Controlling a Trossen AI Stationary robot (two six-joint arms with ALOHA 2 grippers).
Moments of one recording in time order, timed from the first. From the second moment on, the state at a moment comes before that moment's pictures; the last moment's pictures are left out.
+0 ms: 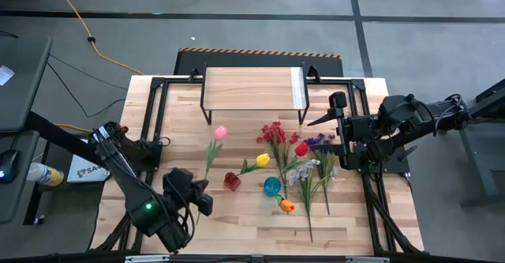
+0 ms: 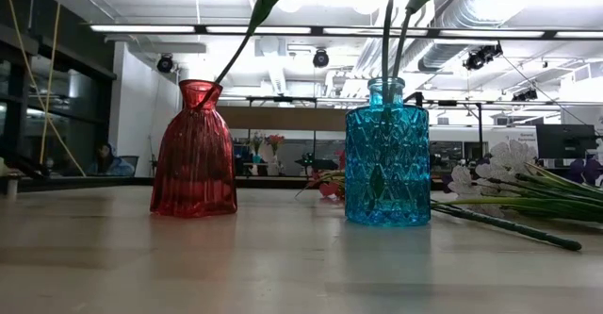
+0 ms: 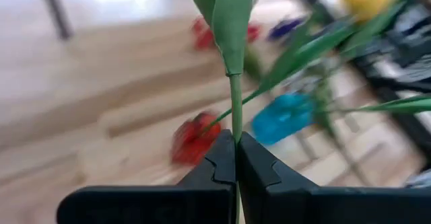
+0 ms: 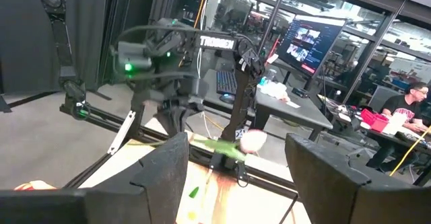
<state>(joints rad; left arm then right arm) -0.88 1.72 1.70 -1.57 -0.92 -2.11 0.28 0.95 1.20 -0.24 0.12 -0.29</state>
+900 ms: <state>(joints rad) -0.87 1.72 1.61 -1.57 -1.57 -1.81 0.28 0.95 1.20 -0.24 0.12 -0.29</state>
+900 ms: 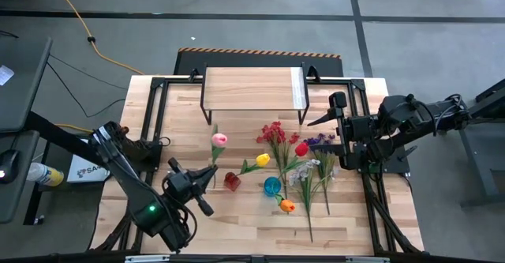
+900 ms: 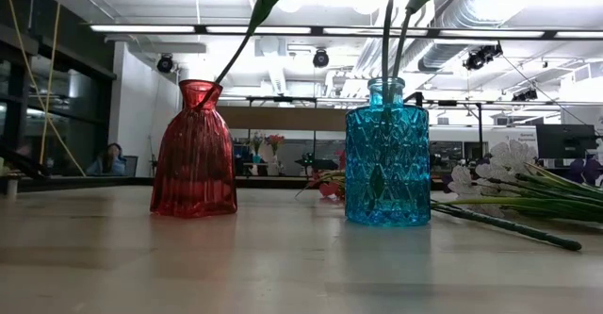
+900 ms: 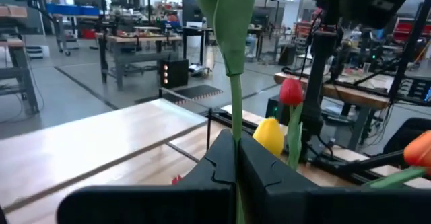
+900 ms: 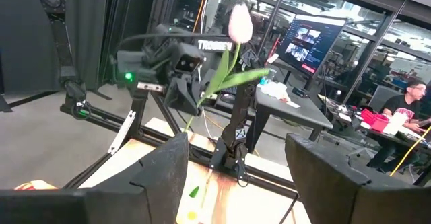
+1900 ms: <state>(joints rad) -0.71 1.72 1.36 -1.24 -1.57 -1.86 0.28 0.95 1.20 -0.24 0.12 -0.30</state>
